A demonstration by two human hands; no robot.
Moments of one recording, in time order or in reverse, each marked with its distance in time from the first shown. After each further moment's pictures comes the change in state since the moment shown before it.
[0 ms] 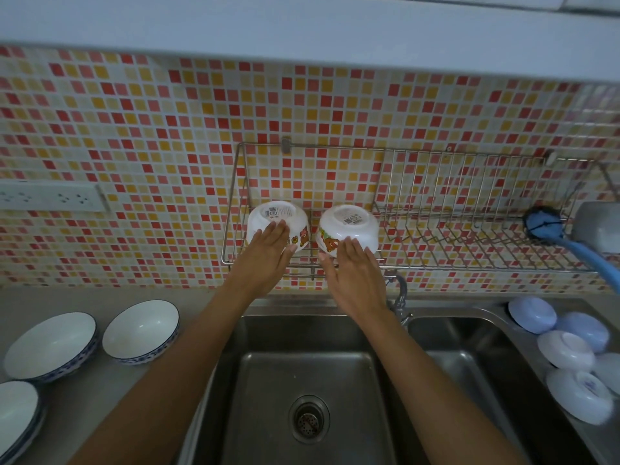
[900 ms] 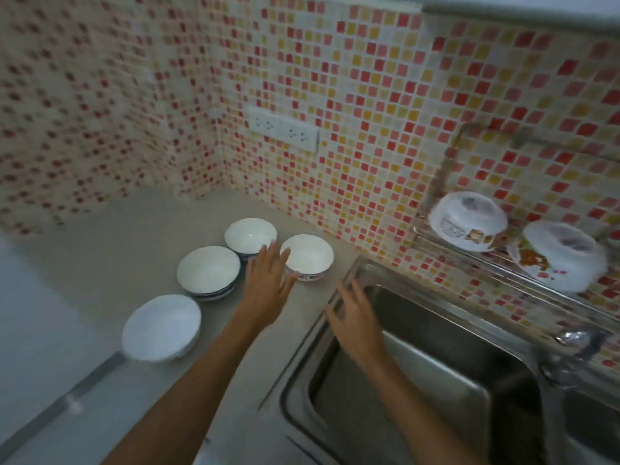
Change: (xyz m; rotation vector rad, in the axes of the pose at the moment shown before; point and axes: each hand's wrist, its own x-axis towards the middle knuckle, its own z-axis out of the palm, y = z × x) left_hand -0.254 -0.126 0.000 -0.116 0.202 -0.670; right_hand -0.112 -0.181 0.108 0.430 -0.451 -0.273
